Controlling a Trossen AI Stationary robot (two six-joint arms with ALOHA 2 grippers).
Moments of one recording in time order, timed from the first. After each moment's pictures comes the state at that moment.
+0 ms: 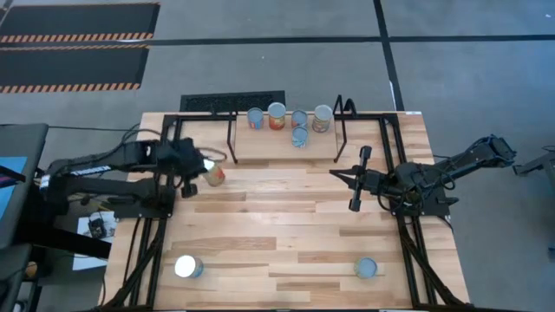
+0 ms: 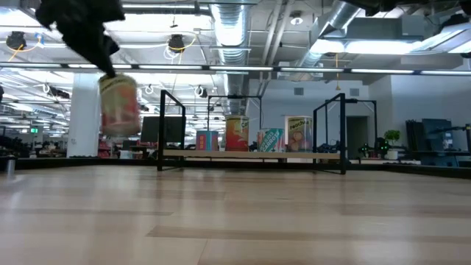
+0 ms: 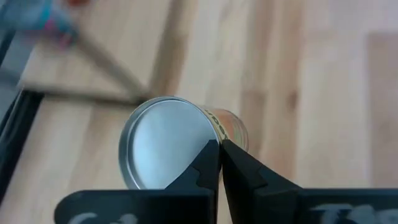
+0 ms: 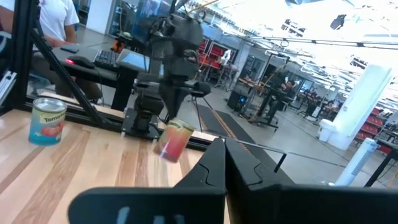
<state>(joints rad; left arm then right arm) 0.18 0.77 0.80 -0.95 -0.09 0.06 0.31 0.77 0.45 0.44 0.52 -0.40</state>
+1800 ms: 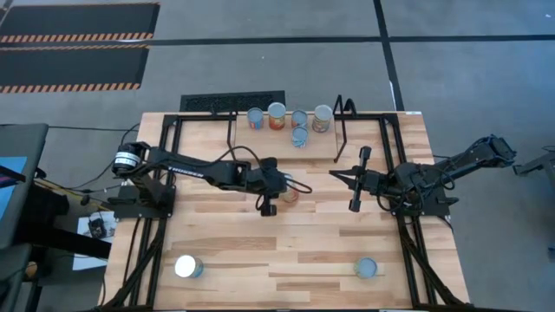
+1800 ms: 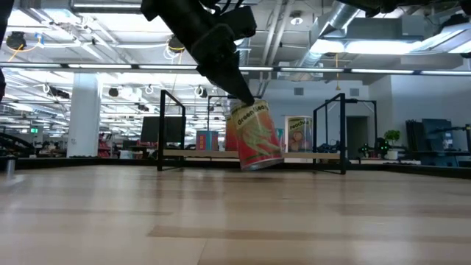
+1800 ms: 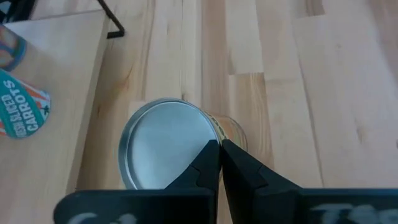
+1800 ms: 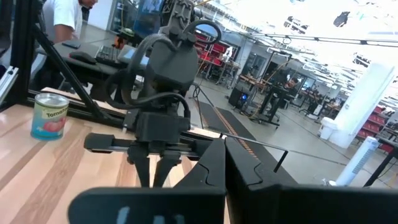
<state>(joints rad) -0.03 1.72 1.21 -0.31 -0.15 0.07 0.31 0.77 0.45 0.43 0.52 -0.39</state>
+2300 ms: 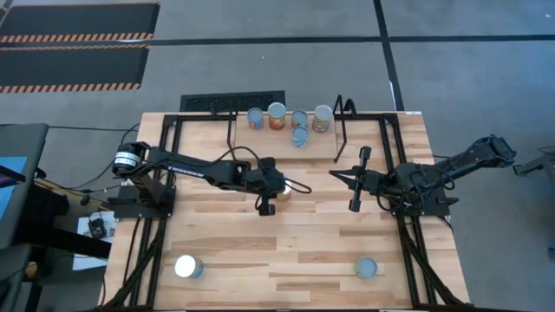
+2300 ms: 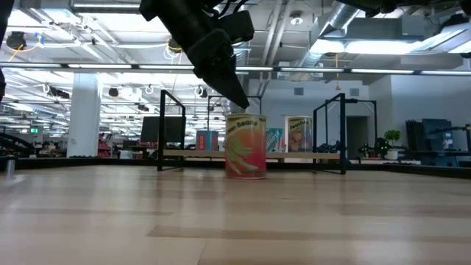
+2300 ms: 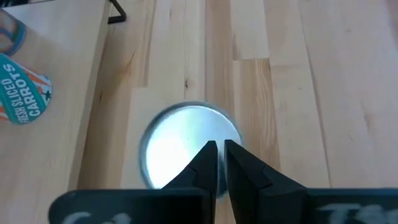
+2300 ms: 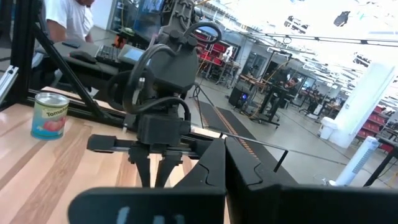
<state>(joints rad) -0.03 1.72 1.21 -0.35 -0.16 0.07 0.31 0.77 0.45 0.42 0.52 -0.39</state>
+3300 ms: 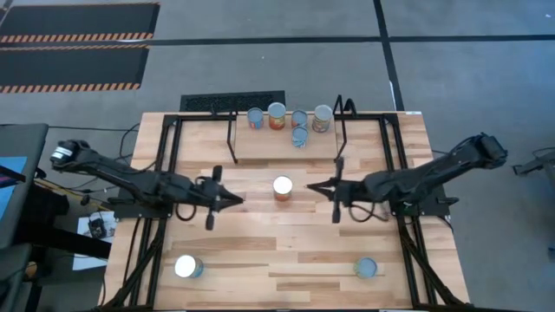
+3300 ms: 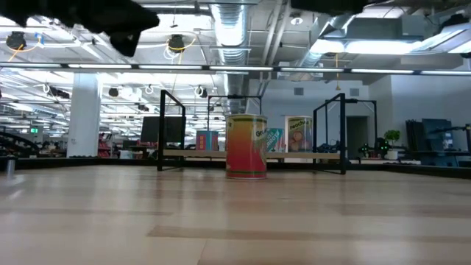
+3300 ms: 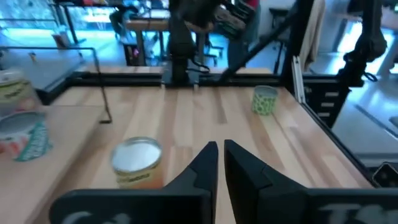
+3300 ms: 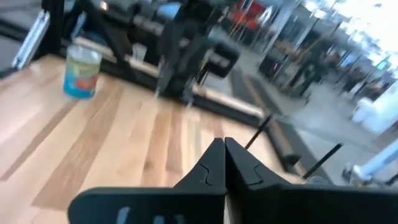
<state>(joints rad) -0.28 0.88 0.43 0.26 -0.22 -0.08 0.29 1.12 0.66 0.33 0.44 -0.36</state>
